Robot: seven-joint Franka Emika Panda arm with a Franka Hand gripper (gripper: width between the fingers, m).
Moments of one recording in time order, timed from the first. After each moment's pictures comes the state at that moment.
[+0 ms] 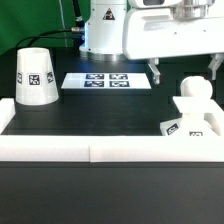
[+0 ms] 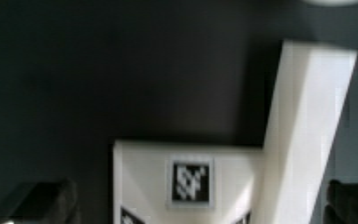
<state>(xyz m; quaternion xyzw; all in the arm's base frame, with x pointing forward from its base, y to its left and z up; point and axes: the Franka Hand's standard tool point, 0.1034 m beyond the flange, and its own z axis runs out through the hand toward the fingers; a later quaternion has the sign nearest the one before) 0.528 0.097 0.079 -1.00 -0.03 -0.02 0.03</state>
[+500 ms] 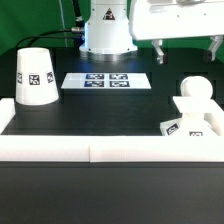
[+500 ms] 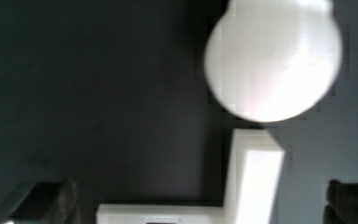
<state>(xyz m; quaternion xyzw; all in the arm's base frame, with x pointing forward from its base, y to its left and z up) 0.484 0.123 0.094 -1.00 -0.02 -0.01 0.03</state>
